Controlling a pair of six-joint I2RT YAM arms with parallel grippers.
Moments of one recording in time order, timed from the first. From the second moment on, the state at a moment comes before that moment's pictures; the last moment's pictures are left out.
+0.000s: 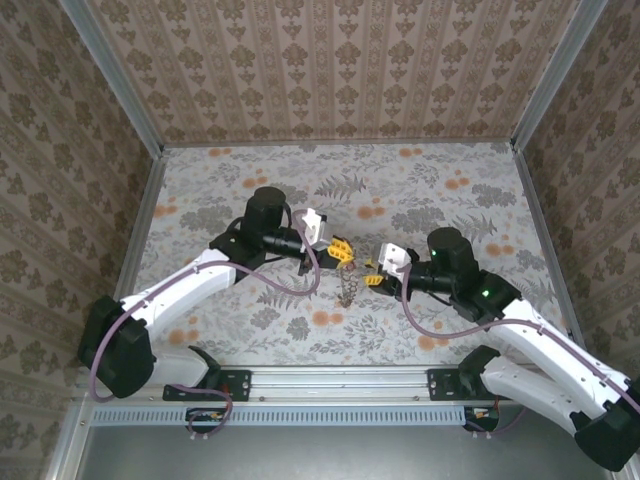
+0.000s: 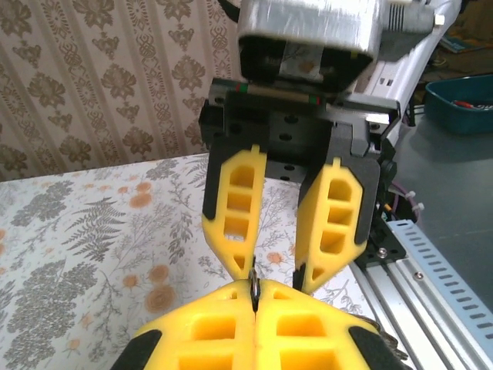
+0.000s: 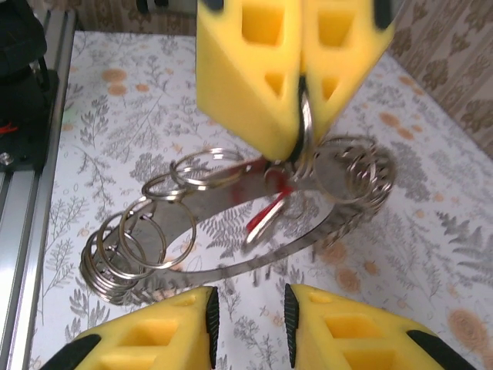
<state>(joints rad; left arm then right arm) -0.71 1.32 0.94 0.01 1.07 0.40 0.59 0.83 0.70 -0.33 -0.48 -0.49</state>
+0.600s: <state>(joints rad) -0.74 1.32 0.91 0.11 1.08 0.35 0.59 0.93 0.70 -0.17 -0.55 -0.41</state>
